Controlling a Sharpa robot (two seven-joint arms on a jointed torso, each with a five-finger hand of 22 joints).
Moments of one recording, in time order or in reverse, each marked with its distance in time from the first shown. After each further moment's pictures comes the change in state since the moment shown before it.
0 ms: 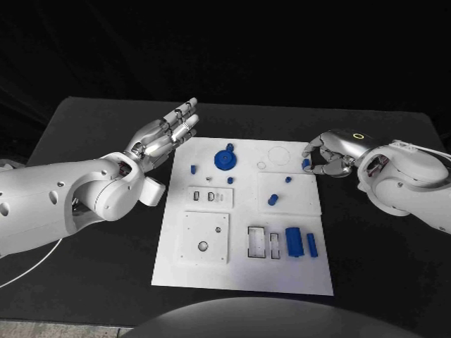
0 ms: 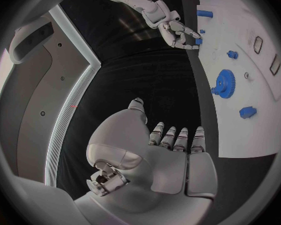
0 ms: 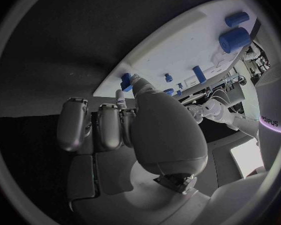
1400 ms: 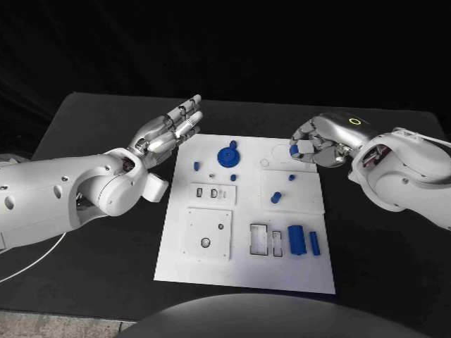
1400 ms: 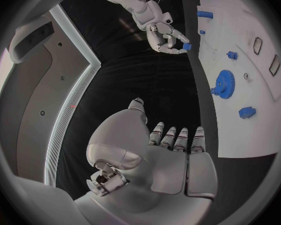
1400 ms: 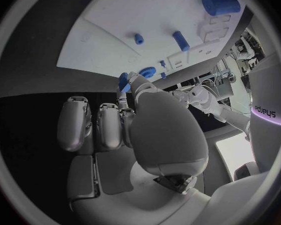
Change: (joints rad) left arm 0.000 -0.001 0.000 -0.001 0.001 0.007 -0.003; left_hand 0.000 0.000 0.003 -0.003 0.000 0.000 0.000 0.000 0.000 -0.004 0.004 0.000 0.000 0.000 0.000 0.000 0.000 0.000 0.000 0.000 0.000 0.000; right arm 0.065 0.006 0.003 0.155 -0.008 -0.058 -0.012; right_hand 0.038 0.022 0.032 -0.050 0.078 0.098 -0.009 0.056 0.057 0.000 -0.007 0.000 0.000 0.000 -0.007 0.000 -0.010 0.000 0.004 -0.004 -0.010 0.000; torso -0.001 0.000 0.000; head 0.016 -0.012
